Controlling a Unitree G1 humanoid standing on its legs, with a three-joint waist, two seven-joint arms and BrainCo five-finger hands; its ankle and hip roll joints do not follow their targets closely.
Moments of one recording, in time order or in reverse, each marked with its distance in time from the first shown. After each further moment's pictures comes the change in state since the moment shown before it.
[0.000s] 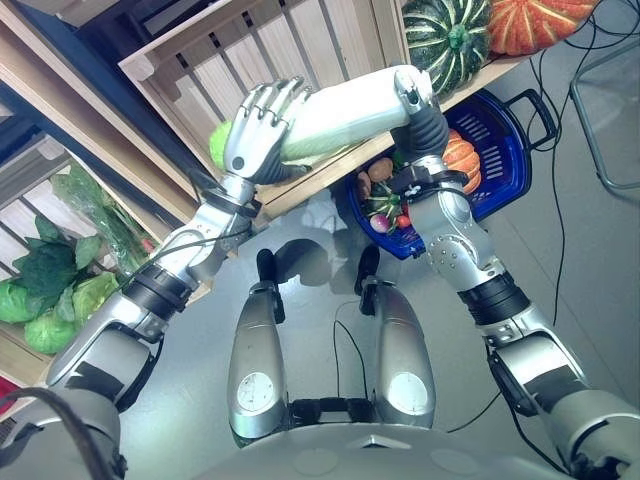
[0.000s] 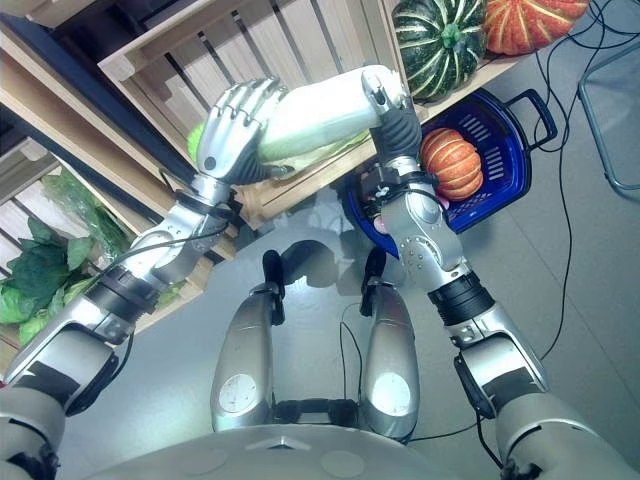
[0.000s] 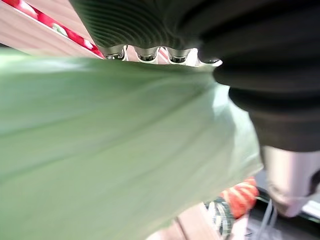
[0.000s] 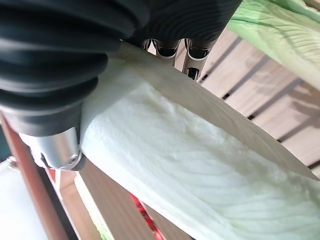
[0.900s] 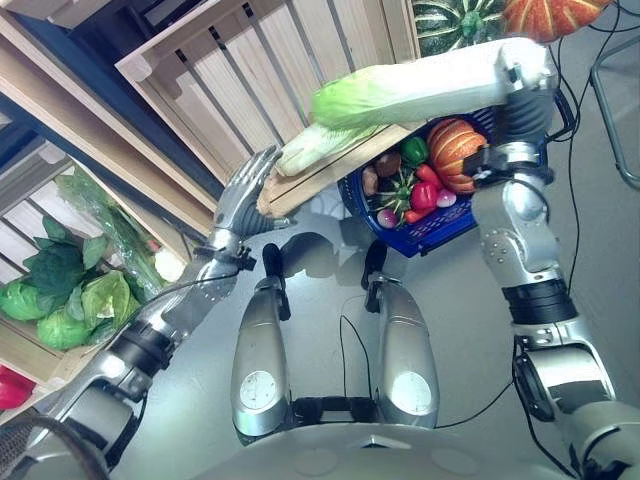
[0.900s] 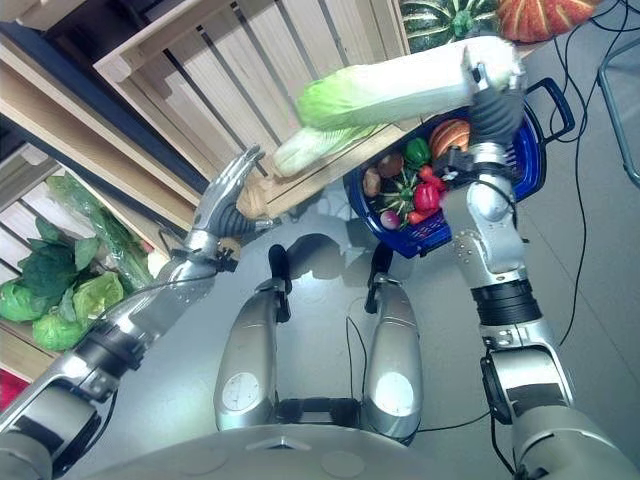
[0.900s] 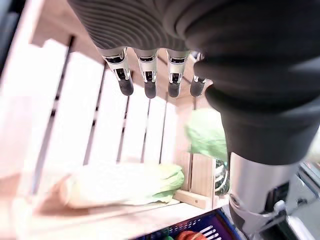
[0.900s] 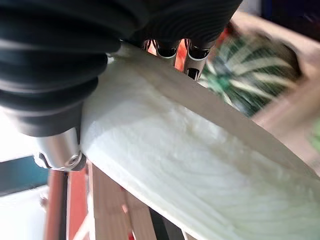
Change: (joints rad) left arm 0.357 0.025 0.114 -0.036 -0.519 -0.220 -0.129; right arm 0.074 -0.136 -0.338 -0.037 -0.289 -0.039 -0.152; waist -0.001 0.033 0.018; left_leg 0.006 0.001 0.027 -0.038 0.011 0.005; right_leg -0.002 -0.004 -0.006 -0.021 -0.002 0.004
